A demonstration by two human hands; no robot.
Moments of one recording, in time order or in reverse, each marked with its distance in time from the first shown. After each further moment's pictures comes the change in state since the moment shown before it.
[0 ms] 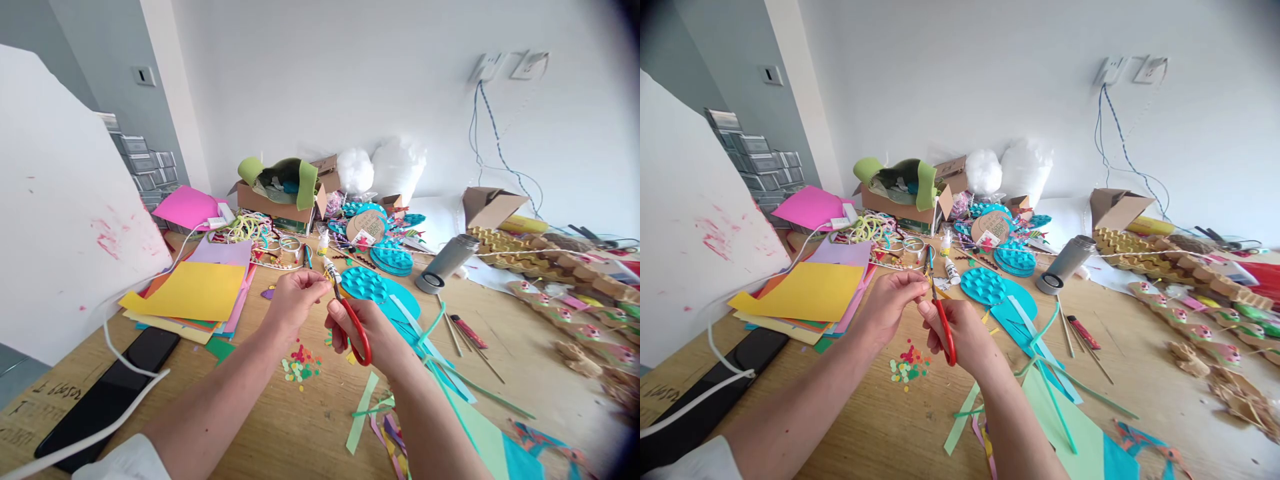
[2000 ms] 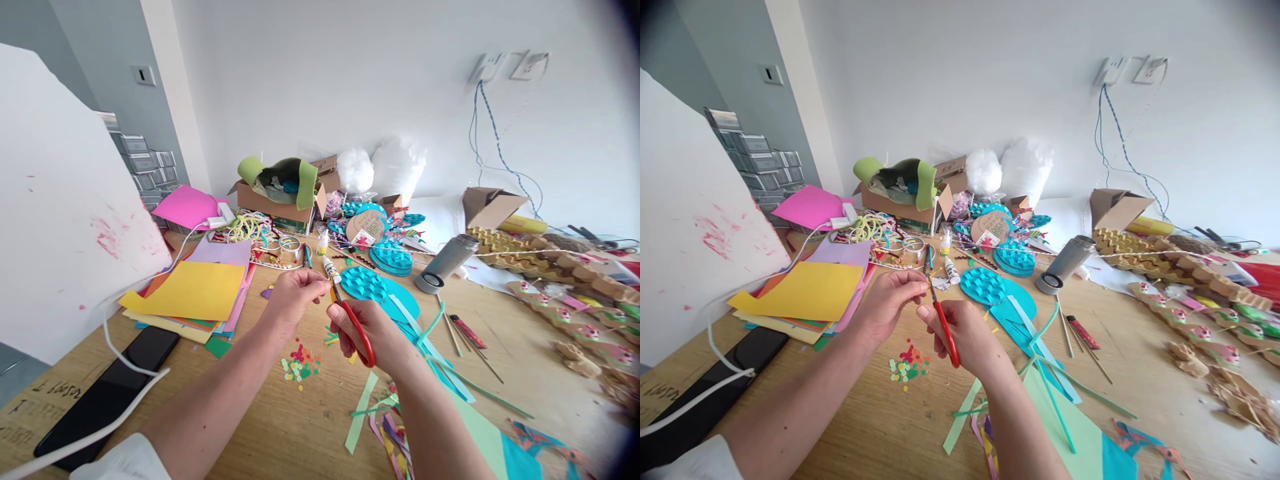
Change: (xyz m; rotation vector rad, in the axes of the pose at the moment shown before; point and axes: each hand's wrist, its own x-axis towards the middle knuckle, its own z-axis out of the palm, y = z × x) left_hand 0.003 0.001 -0.004 0.001 -0.058 0.010; right_hand -0.005 -0.001 -0.006 -0.045 -0.017 0.036
